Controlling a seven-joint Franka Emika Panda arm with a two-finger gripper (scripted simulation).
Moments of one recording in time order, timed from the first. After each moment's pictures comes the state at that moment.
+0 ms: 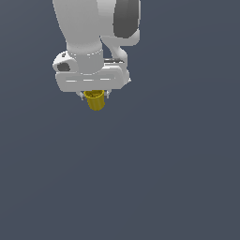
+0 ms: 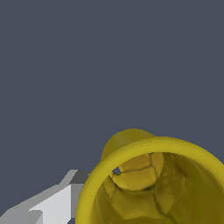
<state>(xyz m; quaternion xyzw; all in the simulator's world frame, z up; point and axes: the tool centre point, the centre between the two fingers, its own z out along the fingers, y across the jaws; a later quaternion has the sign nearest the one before) -0.033 -0.089 0.318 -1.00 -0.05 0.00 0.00</state>
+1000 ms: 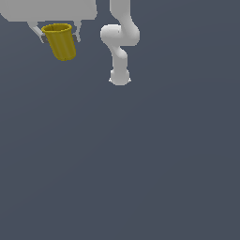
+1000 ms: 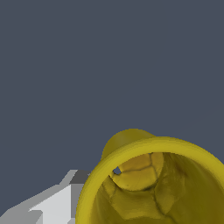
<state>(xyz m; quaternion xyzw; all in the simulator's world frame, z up) -0.059 -0.153 0.490 -1.00 -0.05 0.00 0.00</state>
